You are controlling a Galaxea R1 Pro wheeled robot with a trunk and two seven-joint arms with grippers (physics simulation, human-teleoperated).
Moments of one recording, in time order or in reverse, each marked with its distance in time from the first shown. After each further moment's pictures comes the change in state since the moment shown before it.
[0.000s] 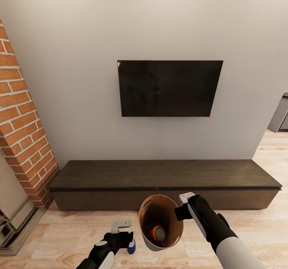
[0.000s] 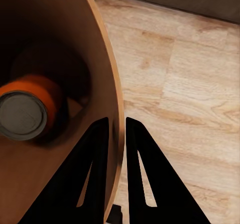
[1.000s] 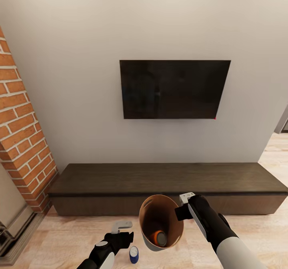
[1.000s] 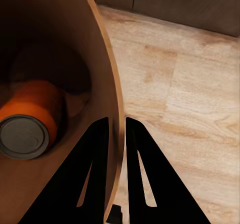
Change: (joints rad) left arm 0.000 0.000 -0.009 0.000 -0.002 -0.002 0.001; right arm 0.000 -0.003 -0.001 0.000 -0.001 -0.001 0.002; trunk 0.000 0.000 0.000
